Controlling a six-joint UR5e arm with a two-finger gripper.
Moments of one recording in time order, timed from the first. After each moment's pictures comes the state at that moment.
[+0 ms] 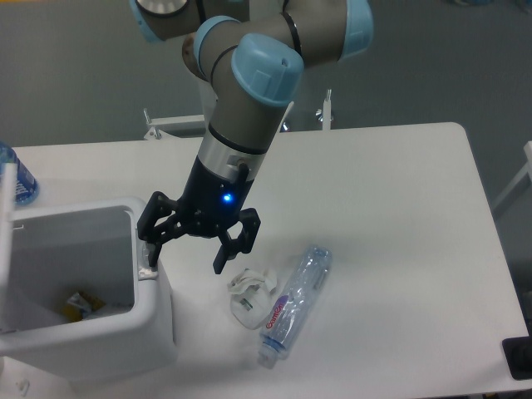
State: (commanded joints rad) arm 2.34 -1.82 -1.48 -1.00 1.03 0.09
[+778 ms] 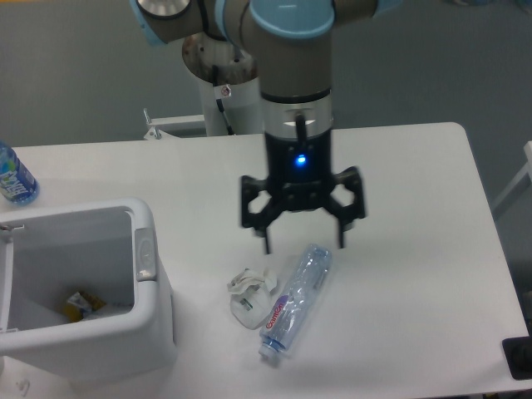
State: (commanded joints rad) arm 2.46 -1.81 -1.37 -1.08 1.52 0.61
